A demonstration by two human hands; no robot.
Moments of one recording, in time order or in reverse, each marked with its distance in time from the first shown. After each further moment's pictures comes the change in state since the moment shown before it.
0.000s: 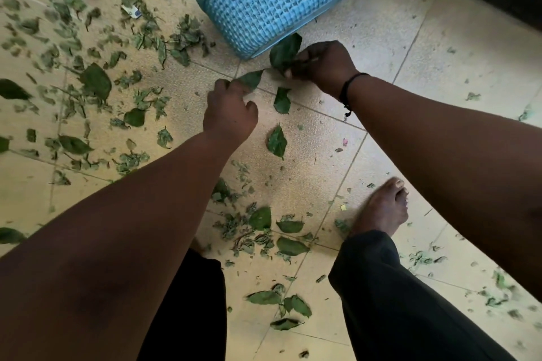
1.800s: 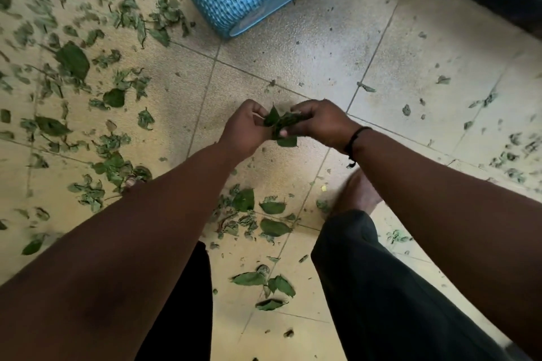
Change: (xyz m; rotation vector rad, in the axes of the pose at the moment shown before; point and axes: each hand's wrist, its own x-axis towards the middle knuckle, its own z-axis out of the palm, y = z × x) left_hand -0.061 0.019 0.040 -0.648 -0.350 -0.158; right_hand -0.117 0.056 -0.002 0.123 -0.291 0.061
